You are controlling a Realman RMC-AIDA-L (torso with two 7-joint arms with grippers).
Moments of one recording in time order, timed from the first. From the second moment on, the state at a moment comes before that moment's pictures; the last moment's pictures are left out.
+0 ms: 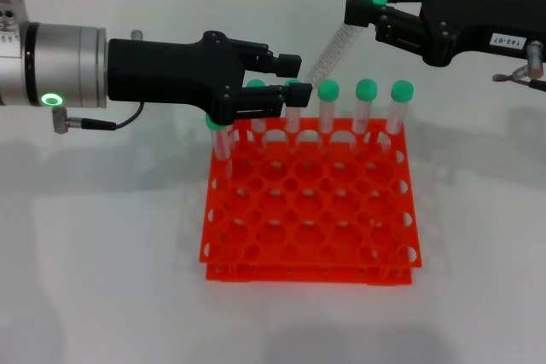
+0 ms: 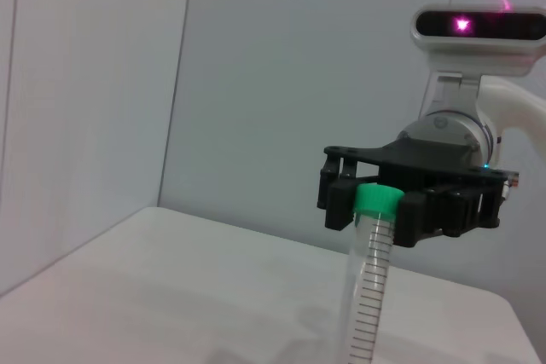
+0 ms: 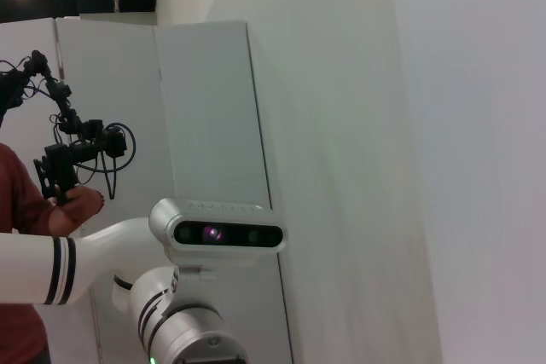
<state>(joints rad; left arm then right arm) -0.69 -2.04 0.87 0.68 1.84 1.66 -1.51 0.51 2.01 -1.18 -0.90 -1.33 -1.47 1.47</state>
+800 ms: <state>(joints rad) -0.54 -2.02 0.87 0.97 1.74 1.70 -1.79 0.49 2.01 -1.18 -0.92 -1.33 -1.48 1.47</state>
